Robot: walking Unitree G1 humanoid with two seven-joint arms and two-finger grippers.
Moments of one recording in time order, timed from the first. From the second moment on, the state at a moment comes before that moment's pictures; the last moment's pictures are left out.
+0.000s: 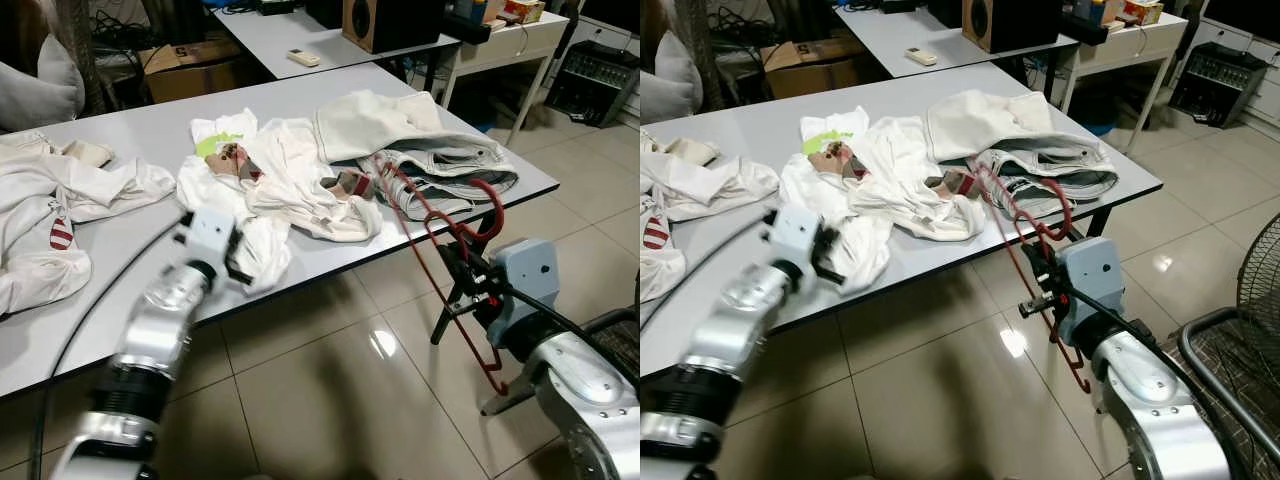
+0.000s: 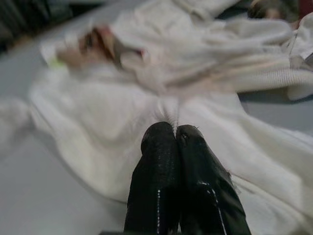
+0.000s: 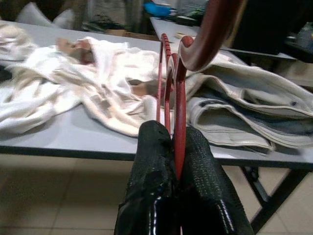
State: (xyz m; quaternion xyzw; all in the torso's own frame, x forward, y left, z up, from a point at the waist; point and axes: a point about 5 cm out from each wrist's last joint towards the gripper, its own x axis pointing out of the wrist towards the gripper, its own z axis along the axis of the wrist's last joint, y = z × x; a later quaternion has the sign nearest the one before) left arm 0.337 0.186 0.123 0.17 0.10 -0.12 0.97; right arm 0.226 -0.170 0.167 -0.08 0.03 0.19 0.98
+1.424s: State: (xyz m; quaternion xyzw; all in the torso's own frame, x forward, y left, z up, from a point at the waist) left arm 0.346 0.185 0.205 0.27 0.00 -0.15 0.95; right arm 0.246 -0.174 0.167 -0.06 0.07 0.36 0.93
